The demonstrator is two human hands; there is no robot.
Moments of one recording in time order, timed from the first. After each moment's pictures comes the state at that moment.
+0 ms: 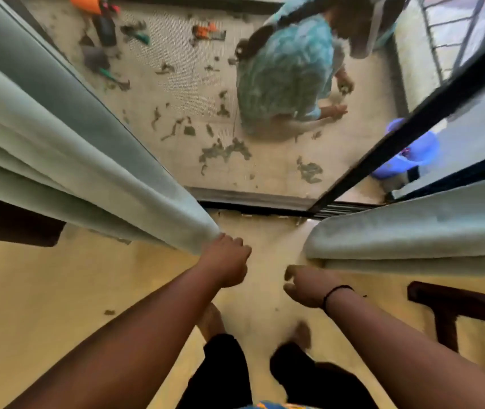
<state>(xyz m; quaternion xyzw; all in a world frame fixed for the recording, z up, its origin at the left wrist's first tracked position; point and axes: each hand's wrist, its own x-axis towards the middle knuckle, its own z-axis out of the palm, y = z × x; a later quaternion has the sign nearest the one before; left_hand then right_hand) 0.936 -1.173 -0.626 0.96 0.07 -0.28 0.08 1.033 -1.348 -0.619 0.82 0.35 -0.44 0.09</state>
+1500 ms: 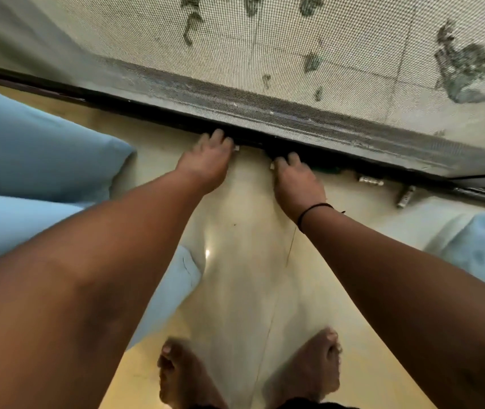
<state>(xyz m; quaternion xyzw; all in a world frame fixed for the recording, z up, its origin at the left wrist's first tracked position) 1.056 -1.001 -1.177 0.92 0.28 -0.25 0.14 1.153 -1.155 -1.185 0.88 0.40 -0.24 -0.01</state>
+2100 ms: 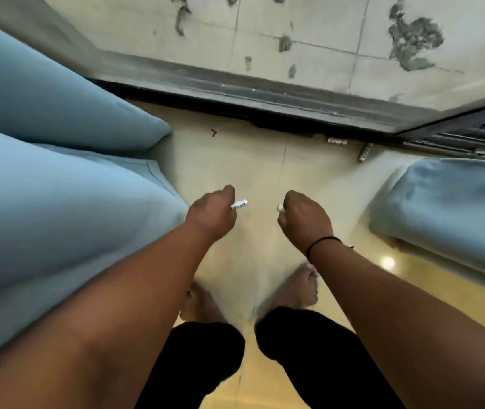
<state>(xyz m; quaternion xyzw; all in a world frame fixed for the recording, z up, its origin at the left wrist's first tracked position) 0.967 -1.123 -1.071 0.86 0.32 -0.29 0.28 1.086 -1.274 -1.067 0.87 0.35 -0.34 -0.04</state>
